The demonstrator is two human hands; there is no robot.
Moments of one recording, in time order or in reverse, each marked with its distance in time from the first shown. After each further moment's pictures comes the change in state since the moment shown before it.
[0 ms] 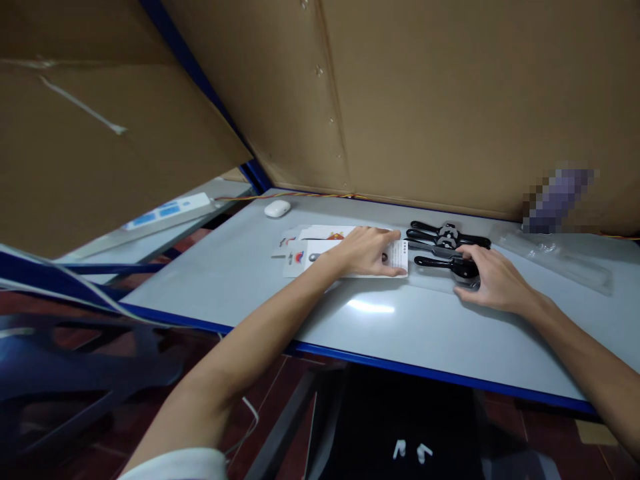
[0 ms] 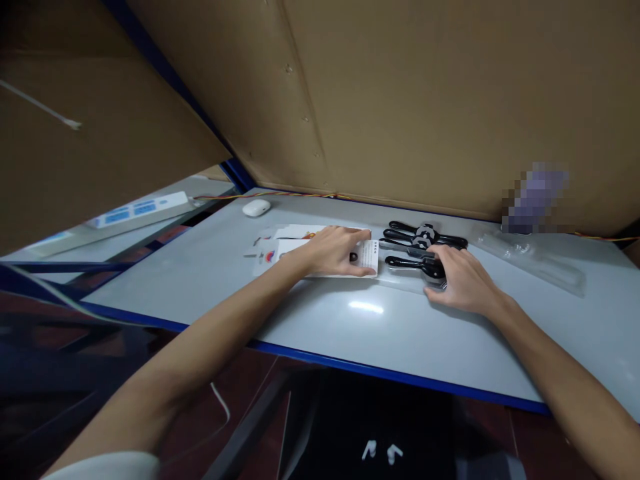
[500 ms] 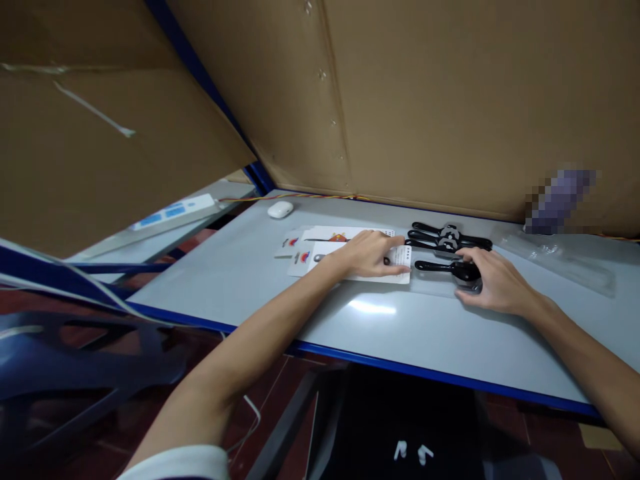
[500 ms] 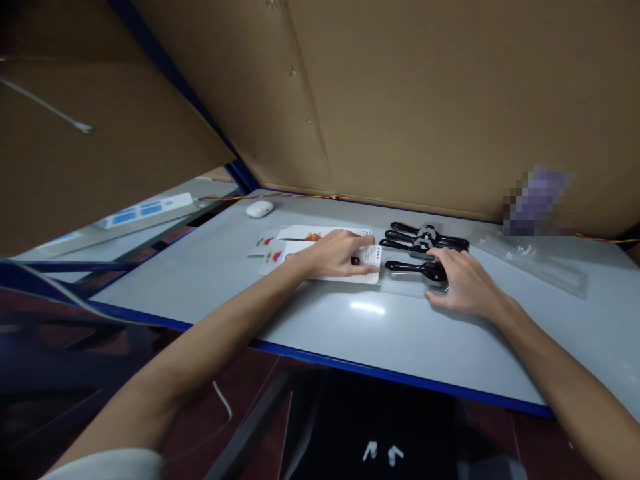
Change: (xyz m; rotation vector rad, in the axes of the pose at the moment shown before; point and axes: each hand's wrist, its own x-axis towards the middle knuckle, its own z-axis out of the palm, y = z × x) left_hand 0.002 -0.003 0.006 -0.036 0.029 0.118; right_hand -0.002 0.000 -0.001 0.012 0.001 -0.054
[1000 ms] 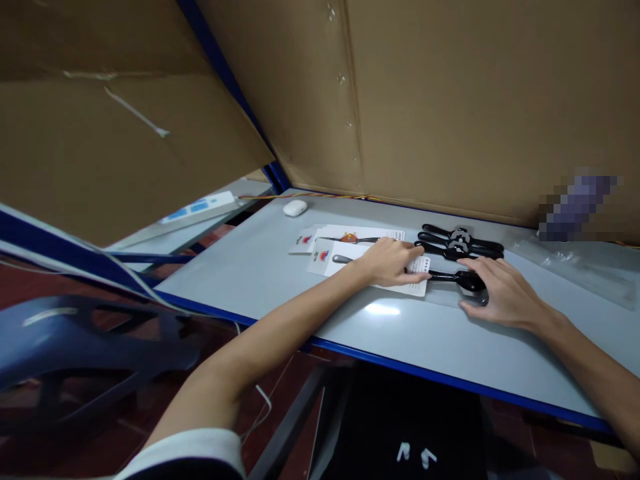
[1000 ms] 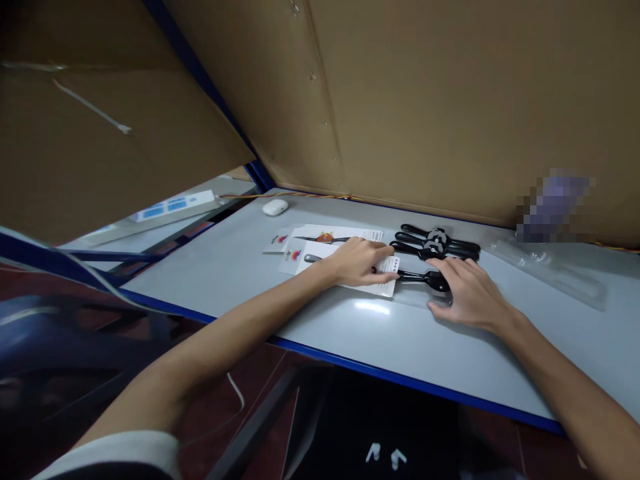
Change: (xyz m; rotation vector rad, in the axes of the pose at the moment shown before) left_hand 0.004 0.024 0.011 0.096 0.027 0.038; right_hand -0.003 -0.014 0.002 -0.080 0.015 -0.089
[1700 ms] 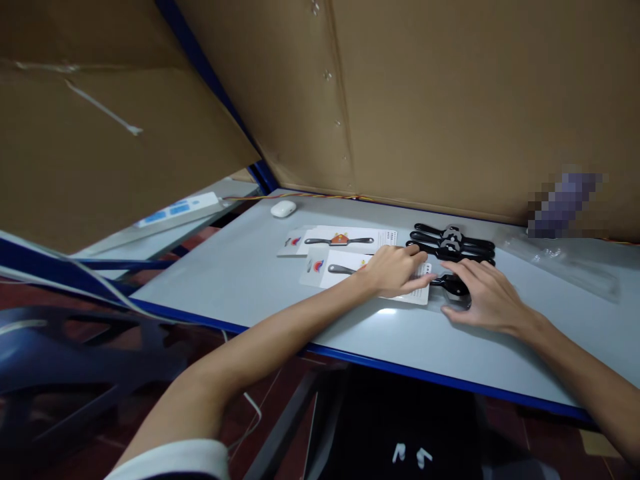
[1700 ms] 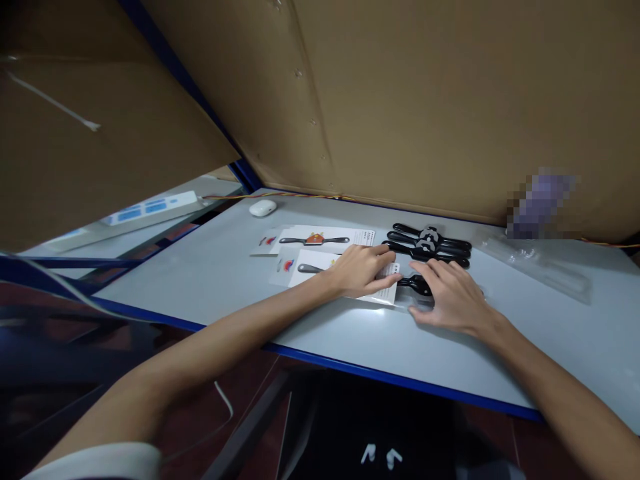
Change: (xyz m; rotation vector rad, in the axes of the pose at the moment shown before) left_hand 0.004 0.027 0.007 -0.034 0.083 -0.007; right_hand 0.005 -0.025 0.000 -0.015 0.000 0.035
